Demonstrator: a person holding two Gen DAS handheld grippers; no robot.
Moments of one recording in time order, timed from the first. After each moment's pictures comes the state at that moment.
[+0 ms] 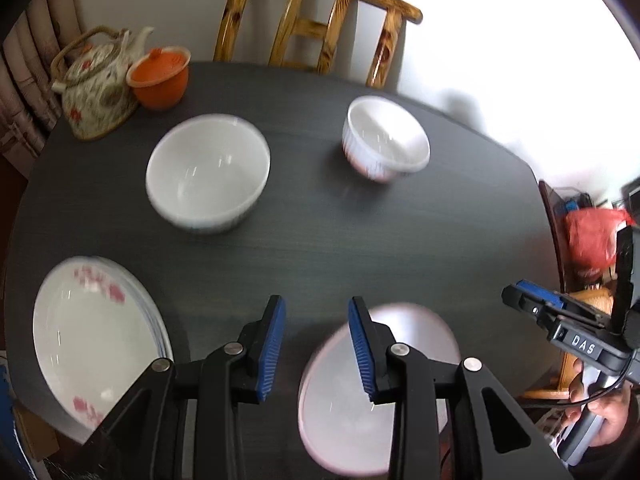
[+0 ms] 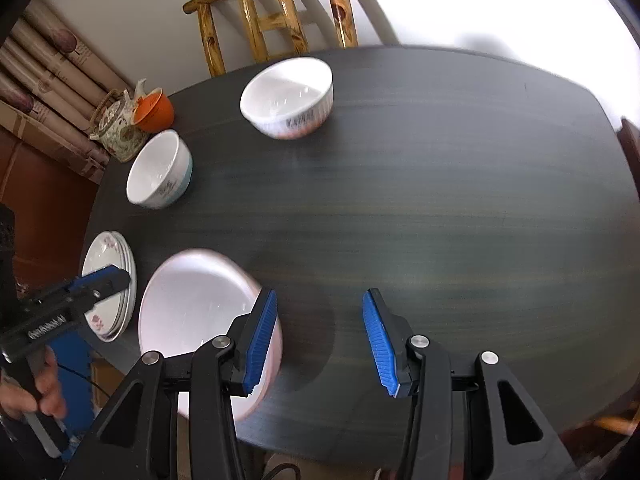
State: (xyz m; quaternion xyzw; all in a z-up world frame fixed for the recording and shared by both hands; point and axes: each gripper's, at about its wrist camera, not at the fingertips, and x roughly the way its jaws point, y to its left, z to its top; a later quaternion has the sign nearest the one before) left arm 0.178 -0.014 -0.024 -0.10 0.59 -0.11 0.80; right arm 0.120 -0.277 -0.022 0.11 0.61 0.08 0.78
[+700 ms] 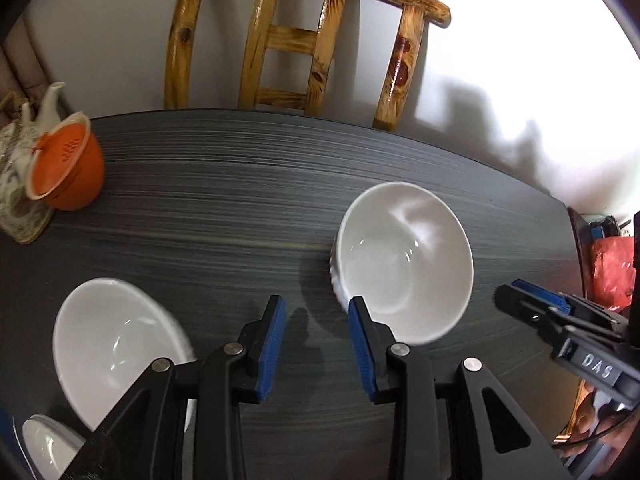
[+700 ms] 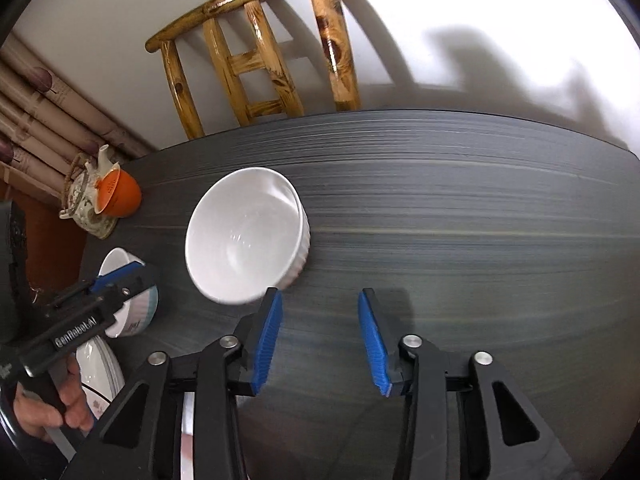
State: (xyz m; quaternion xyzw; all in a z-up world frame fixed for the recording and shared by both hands) left arm 0.343 -0.075 -0.079 -0.08 0.59 -0.09 0.80; right arm 0.291 -0.304 -0.064 0.12 0.60 0.10 0.78
